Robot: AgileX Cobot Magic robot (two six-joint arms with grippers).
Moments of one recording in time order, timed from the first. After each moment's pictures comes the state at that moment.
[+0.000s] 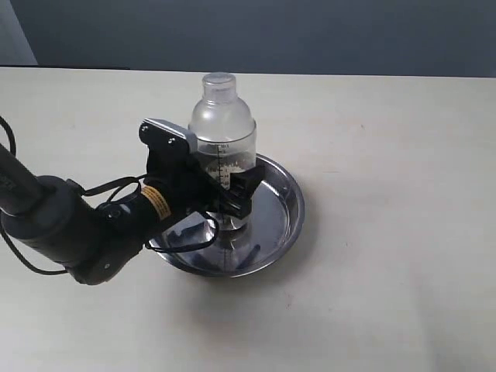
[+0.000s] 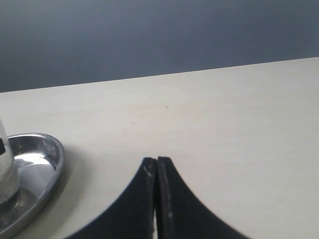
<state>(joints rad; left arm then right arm) -0.49 2.06 -0.65 0.09 -1.14 -0.23 0.12 0.05 0.00 0.06 0.25 0.12</state>
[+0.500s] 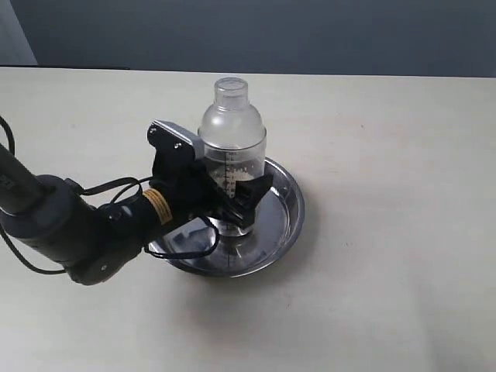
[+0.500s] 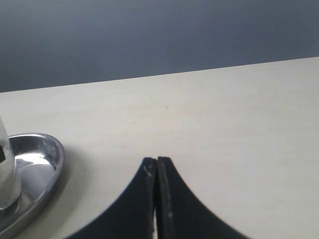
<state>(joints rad) -0.48 2.06 -0.65 0.18 -1.14 -0.23 0.12 0.05 0.00 0.06 0.25 0.12</state>
